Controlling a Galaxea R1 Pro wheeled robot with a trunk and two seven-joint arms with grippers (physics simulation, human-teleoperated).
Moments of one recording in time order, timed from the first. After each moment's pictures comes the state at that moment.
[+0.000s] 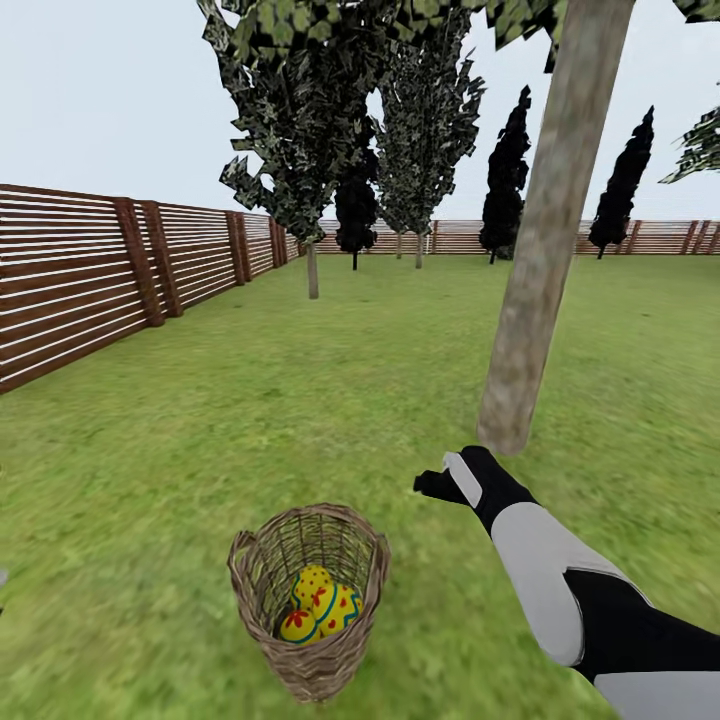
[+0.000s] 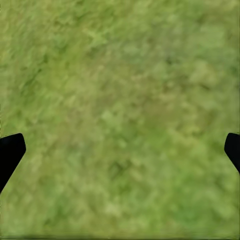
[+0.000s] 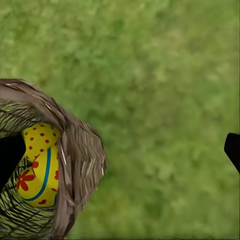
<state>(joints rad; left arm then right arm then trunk) -0.28 0.75 0.17 -0.88 0.14 0.54 -0.28 -1.03 0.11 -0.17 -0.38 -0.12 0.74 -0.16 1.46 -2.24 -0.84</state>
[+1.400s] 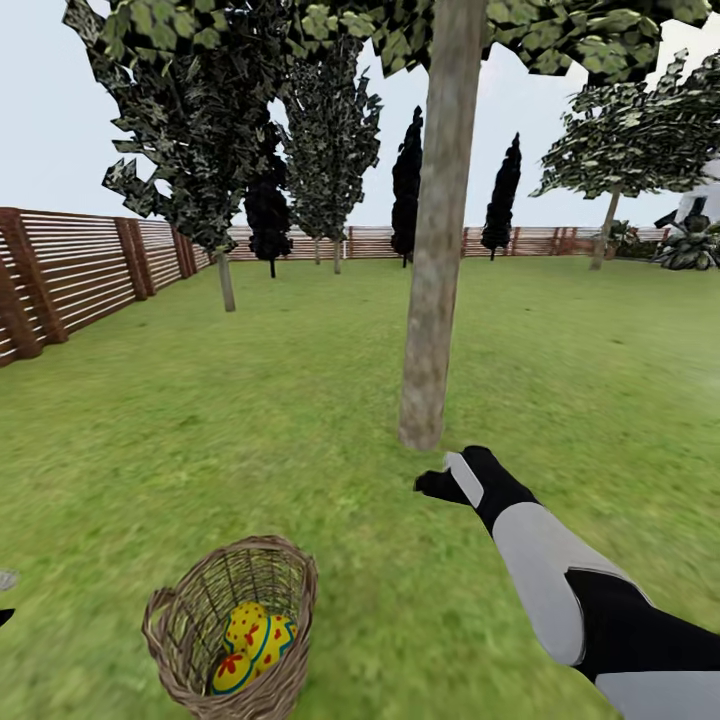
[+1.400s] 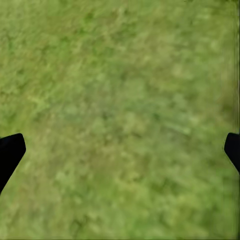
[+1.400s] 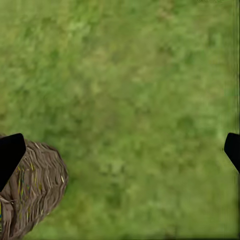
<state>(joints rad) -0.28 0.72 0.17 -0.88 0.13 0.54 -0.28 -1.03 0.11 -0.17 -0.38 -0.12 0.74 -0.15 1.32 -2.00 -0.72</state>
